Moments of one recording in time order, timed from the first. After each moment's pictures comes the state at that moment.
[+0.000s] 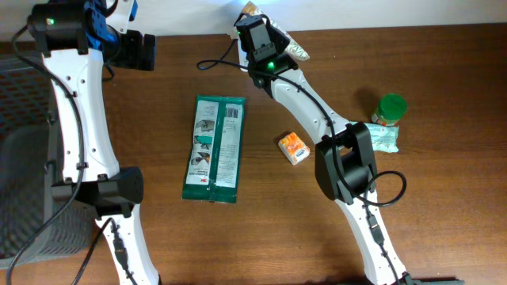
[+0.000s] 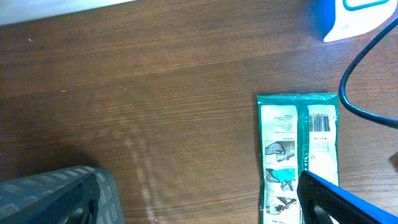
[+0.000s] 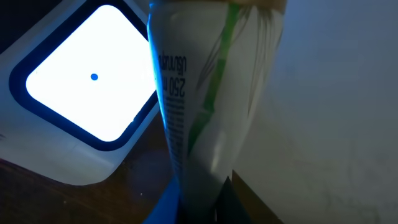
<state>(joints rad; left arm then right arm) 0.04 2.28 2.84 -1.62 0.03 0.18 0.46 2.54 2.31 -0.38 0.59 -0.68</state>
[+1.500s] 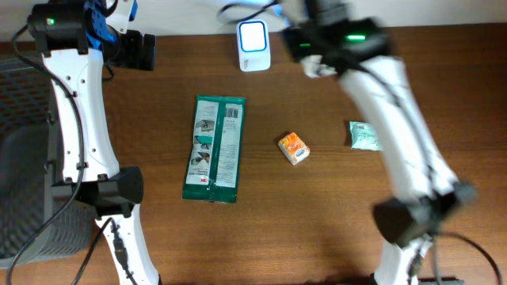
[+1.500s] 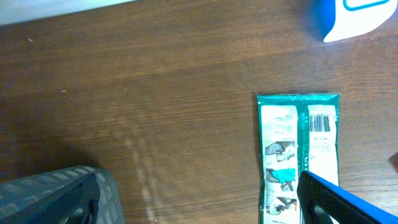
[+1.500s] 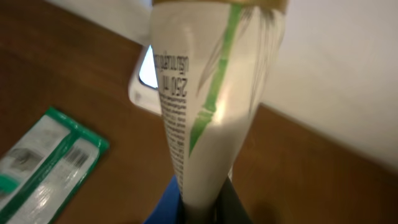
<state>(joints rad) 0.04 2.28 2.84 -1.62 0.03 0.18 0.33 1.96 2.32 -1.13 0.12 -0.13</state>
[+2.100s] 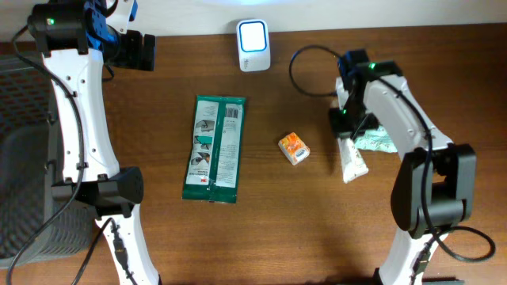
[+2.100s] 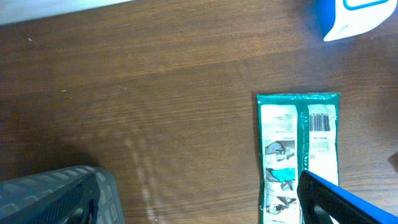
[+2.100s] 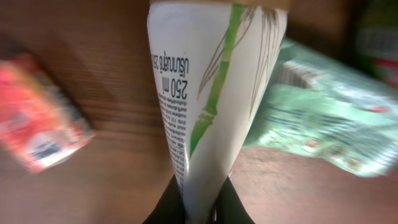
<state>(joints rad) 0.04 2.28 2.84 -1.62 0.03 0.18 0.11 2.01 1.60 -1.16 0.02 0.05</state>
